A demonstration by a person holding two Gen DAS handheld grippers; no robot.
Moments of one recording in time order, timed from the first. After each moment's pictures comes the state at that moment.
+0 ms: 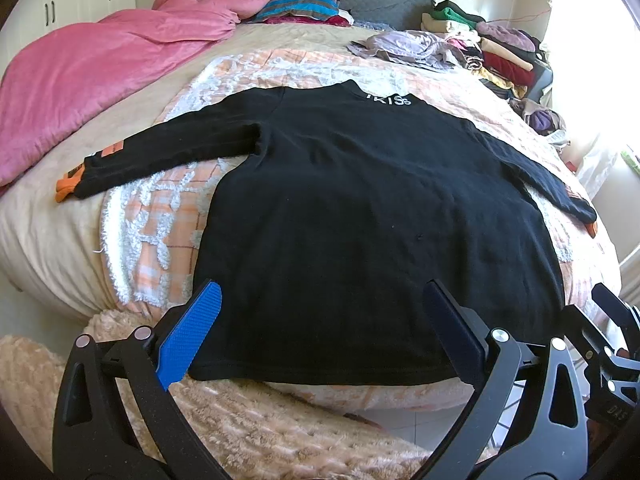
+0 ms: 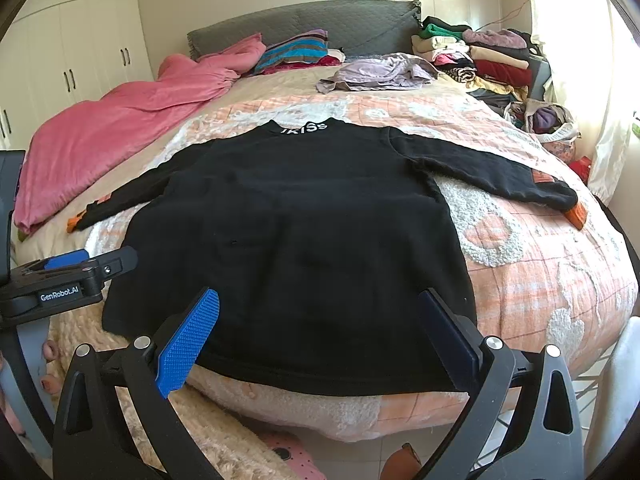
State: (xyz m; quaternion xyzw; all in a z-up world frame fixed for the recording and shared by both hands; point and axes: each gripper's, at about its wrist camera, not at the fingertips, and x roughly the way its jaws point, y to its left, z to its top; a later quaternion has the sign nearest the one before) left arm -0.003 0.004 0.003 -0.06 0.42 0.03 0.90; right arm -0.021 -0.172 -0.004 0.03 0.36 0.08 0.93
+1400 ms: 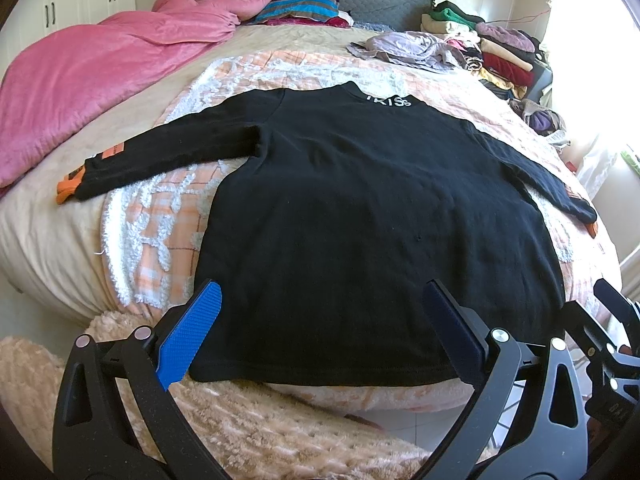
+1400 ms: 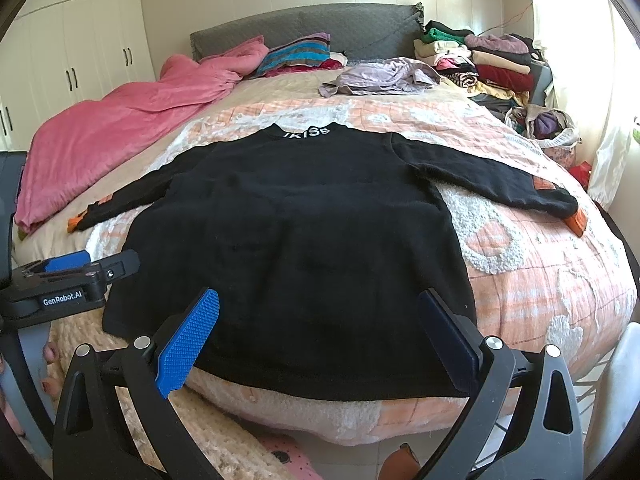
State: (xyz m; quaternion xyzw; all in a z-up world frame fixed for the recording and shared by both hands) left arm -0.004 0.002 0.005 -0.06 0.42 0.03 0.90; right arm -0.019 -0.173 0.003 0.02 0.35 0.08 0.93
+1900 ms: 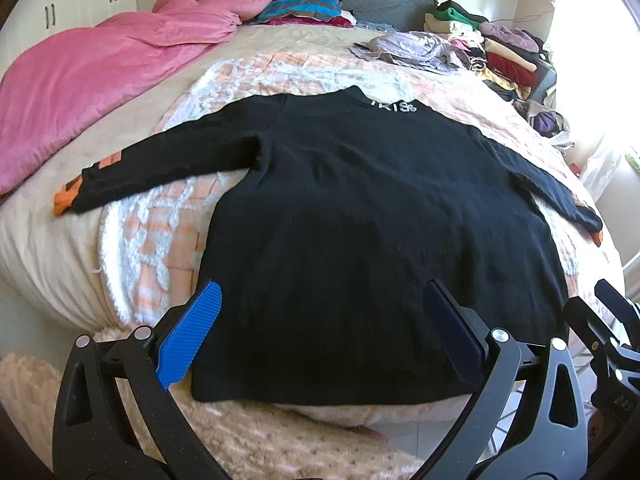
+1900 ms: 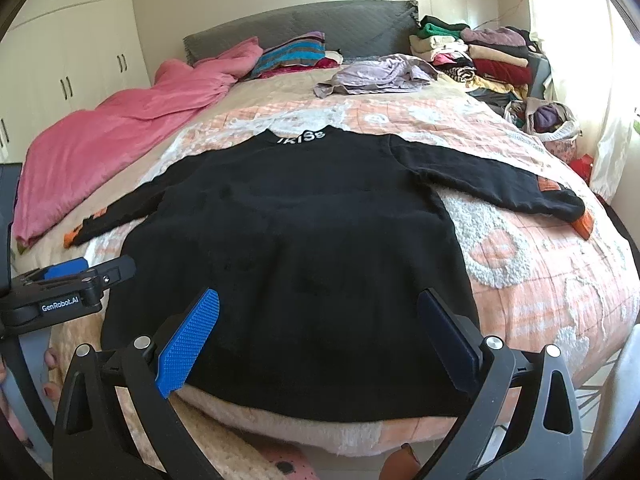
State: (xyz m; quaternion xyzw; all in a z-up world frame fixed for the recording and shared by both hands) left arm 0.021 0.008 0.008 -0.06 0.42 0.04 0.90; right arm 0.009 -0.175 0.008 0.04 0.36 0.07 0.93
